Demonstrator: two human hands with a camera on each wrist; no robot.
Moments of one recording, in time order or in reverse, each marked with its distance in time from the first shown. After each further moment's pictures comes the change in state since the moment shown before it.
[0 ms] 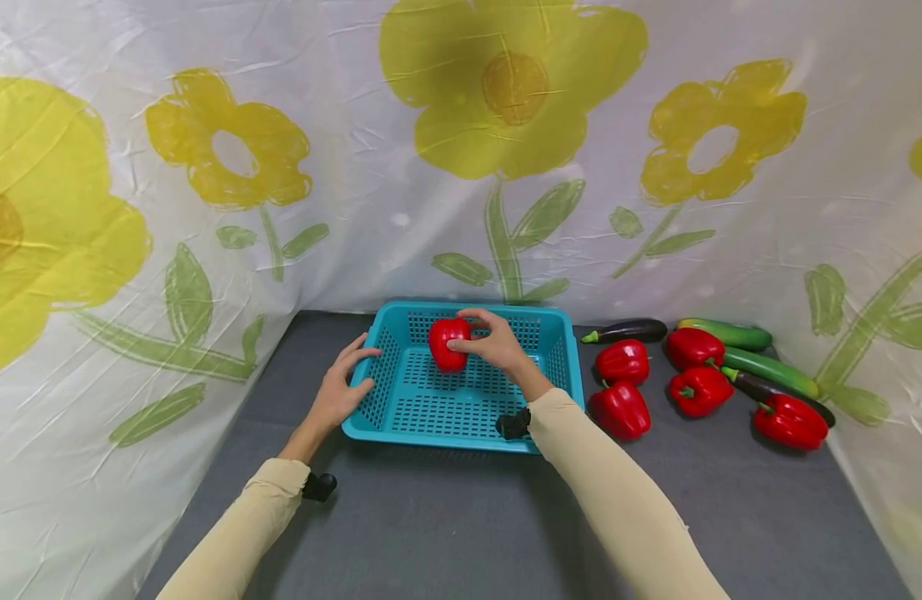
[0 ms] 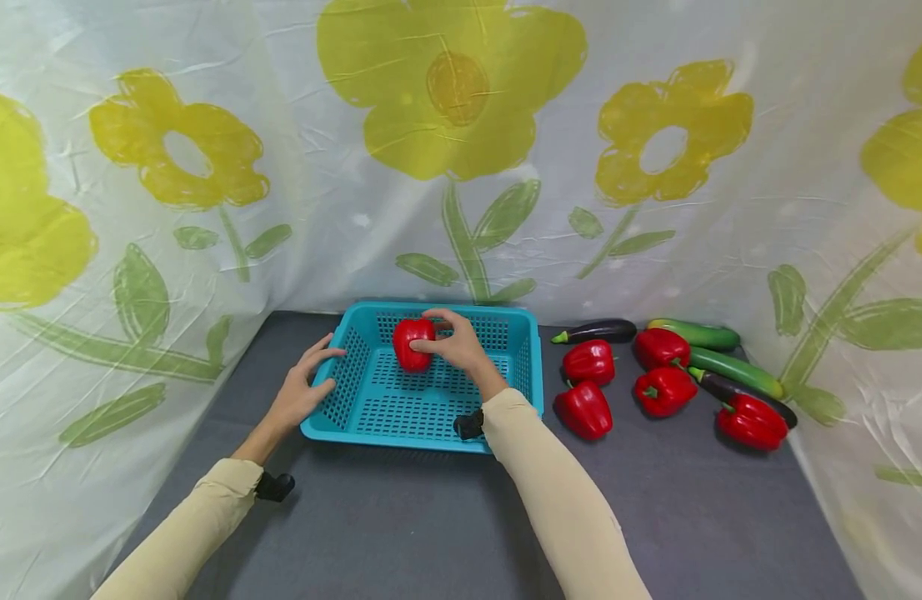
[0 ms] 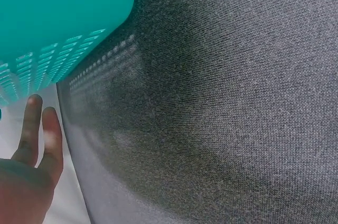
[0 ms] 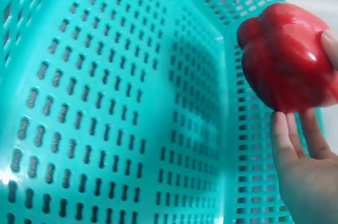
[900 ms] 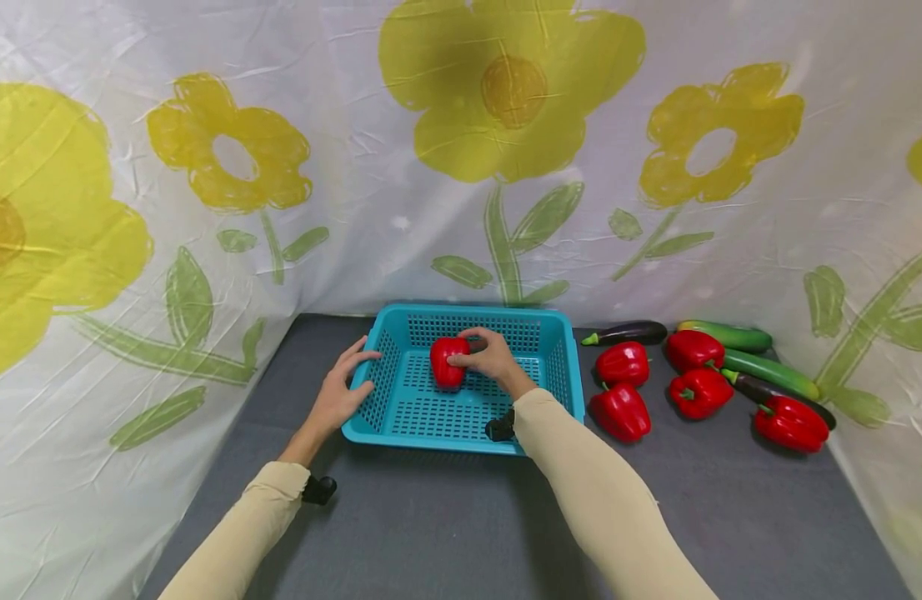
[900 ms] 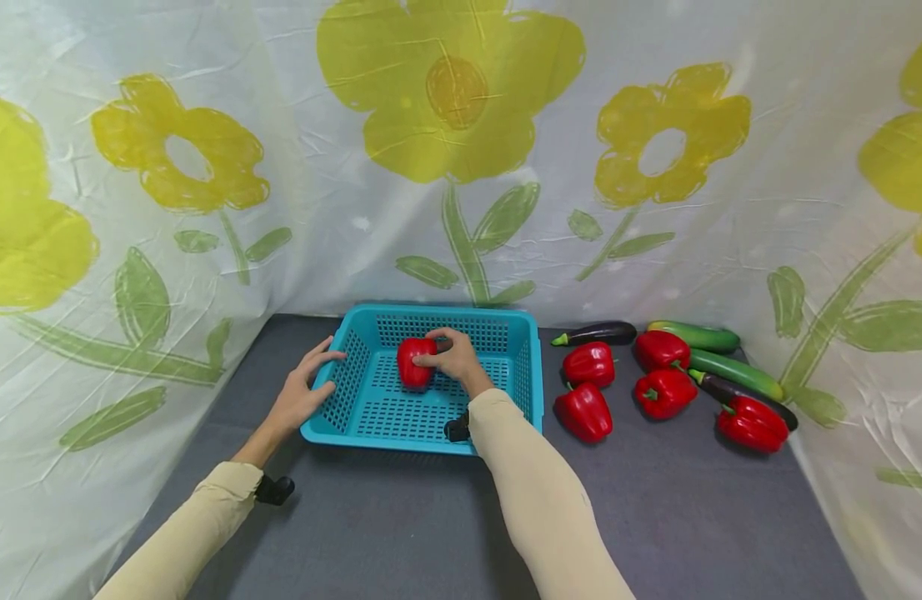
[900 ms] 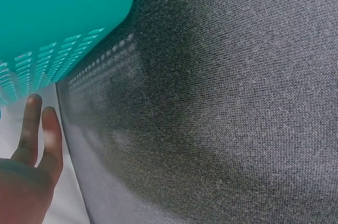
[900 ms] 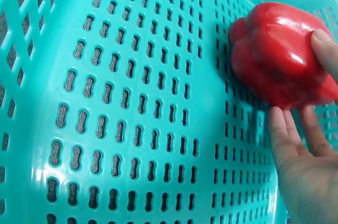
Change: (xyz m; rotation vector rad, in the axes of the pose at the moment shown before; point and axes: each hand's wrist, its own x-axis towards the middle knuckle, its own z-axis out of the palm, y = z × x) left_hand 0.000 -0.003 0.001 0.003 0.004 0.010; right_hand 0.005 0.028 0.013 0.008 0.083 0.170
